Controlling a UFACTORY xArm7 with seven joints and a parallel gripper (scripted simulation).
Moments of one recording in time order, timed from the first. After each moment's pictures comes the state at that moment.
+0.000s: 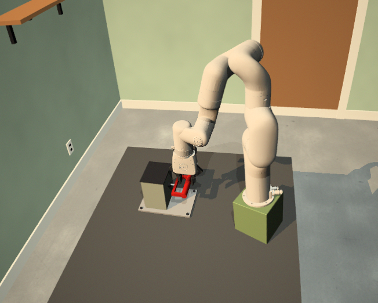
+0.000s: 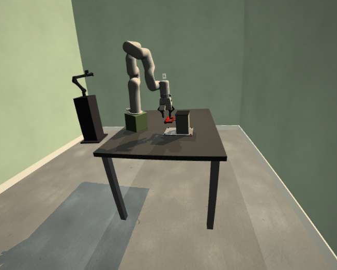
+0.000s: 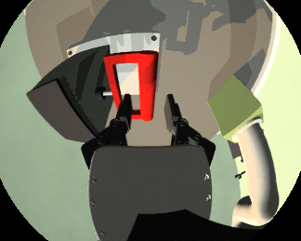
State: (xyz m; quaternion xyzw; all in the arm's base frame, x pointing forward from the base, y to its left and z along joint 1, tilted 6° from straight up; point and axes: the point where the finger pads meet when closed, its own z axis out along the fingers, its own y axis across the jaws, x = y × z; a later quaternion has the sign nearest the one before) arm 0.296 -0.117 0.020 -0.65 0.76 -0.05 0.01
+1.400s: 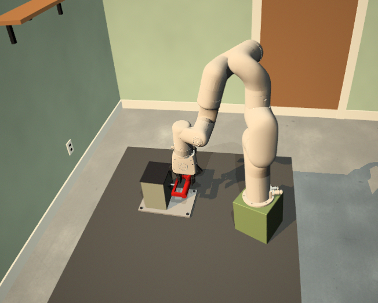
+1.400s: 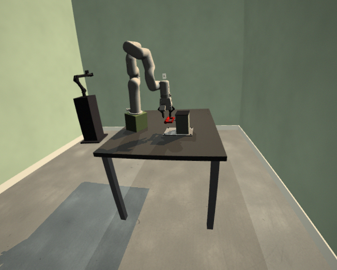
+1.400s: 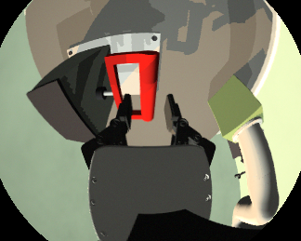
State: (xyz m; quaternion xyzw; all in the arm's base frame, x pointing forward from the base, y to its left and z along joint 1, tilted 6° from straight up) arm 0.297 -0.117 0.020 -0.65 0.76 -0.05 0.01
